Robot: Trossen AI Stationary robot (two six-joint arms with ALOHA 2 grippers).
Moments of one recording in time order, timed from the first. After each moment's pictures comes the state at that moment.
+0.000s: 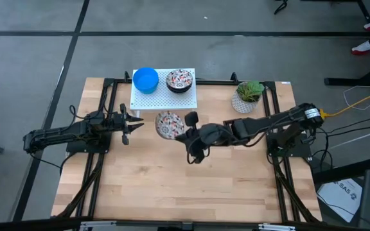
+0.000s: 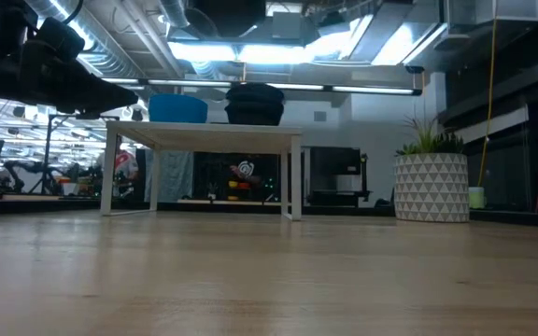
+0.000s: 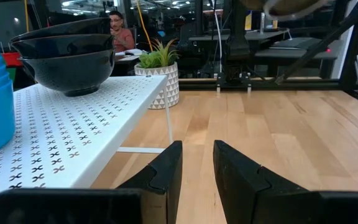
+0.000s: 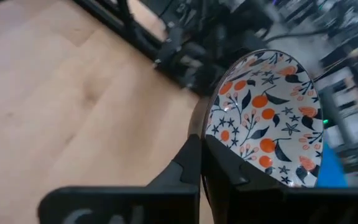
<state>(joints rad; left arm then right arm) 0.24 0.07 0.01 0.03 0.02 0.06 0.26 1.60 1.49 -0.31 0.37 -0.57</state>
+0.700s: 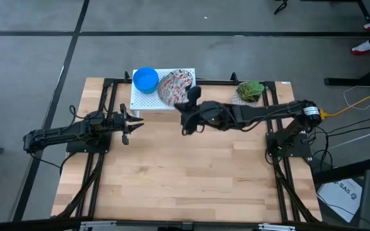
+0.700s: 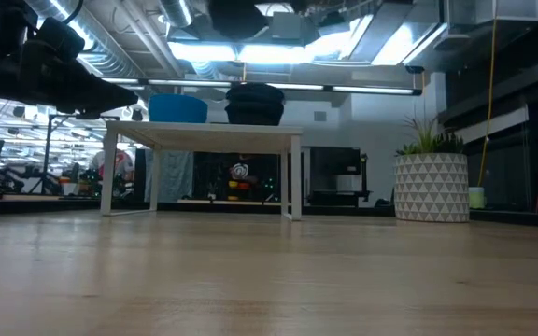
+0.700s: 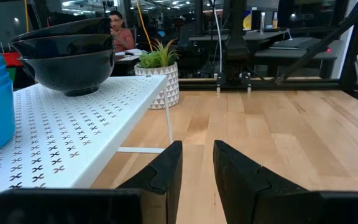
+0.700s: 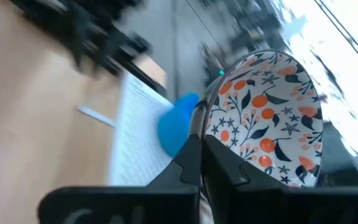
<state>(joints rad) 0.24 0.07 0.01 0.03 0.02 0.06 0.08 1.60 1.49 -0.13 0.55 -0.85</state>
